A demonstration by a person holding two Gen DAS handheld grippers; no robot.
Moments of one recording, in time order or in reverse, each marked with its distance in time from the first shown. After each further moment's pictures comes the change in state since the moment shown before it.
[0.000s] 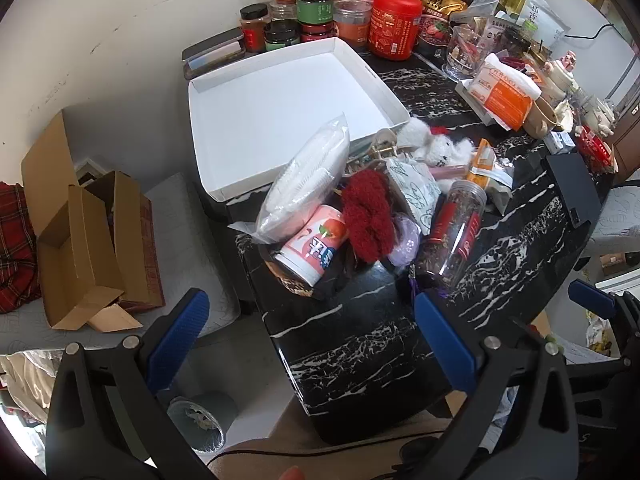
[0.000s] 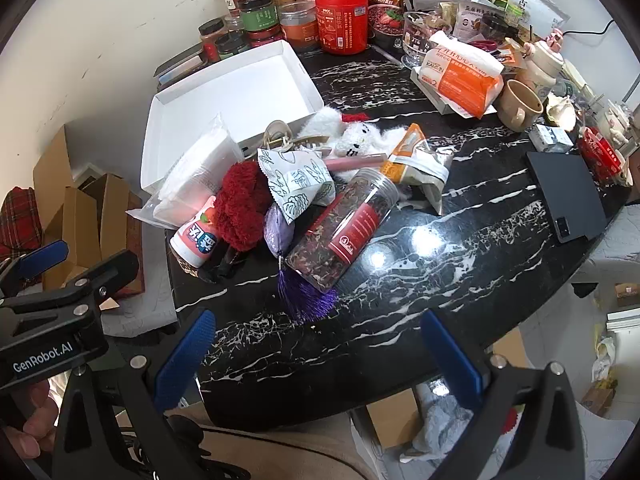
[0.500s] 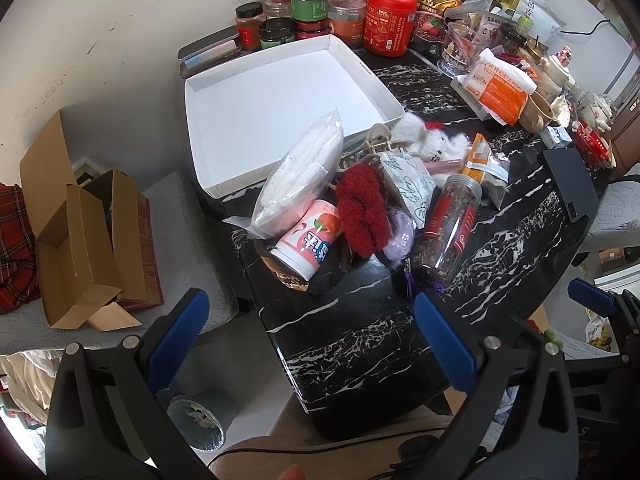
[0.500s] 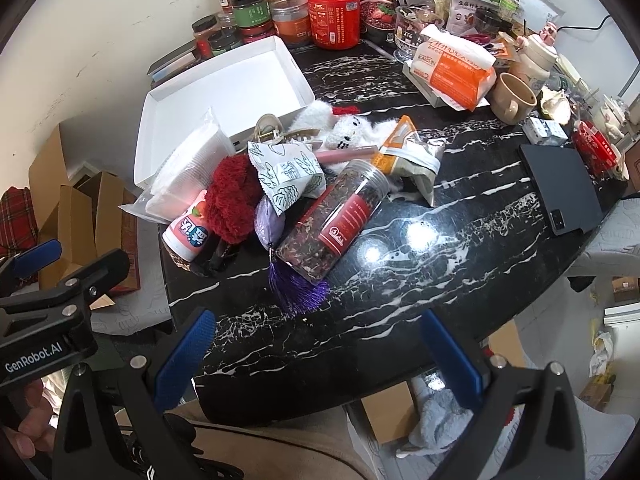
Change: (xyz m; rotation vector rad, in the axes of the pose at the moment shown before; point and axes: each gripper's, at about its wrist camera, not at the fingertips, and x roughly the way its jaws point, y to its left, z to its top) left arm -0.002 -0.004 -0.003 0.008 0.003 0.002; right arm 0.001 -0.007 -0.005 0.009 0.013 -0.013
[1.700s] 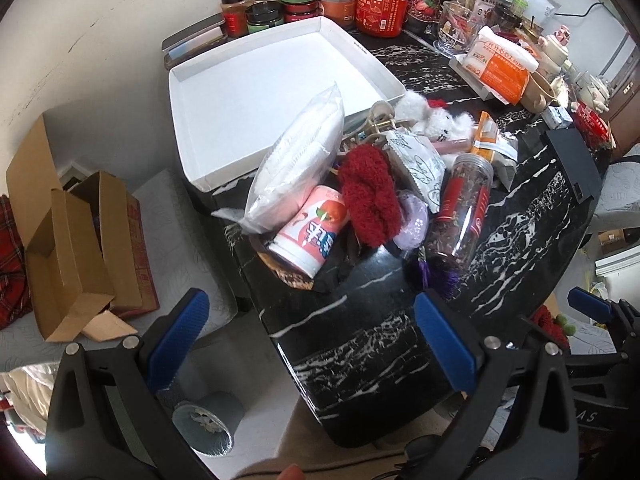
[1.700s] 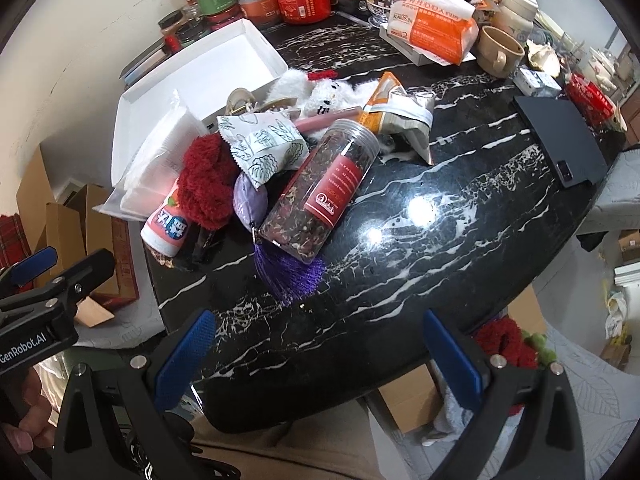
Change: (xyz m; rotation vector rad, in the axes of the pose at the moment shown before) left arm 0.035 0.006 -0.002 0.023 0.026 -0.007; right arm 0.035 -0.011 -0.016 0.121 0.044 0.011
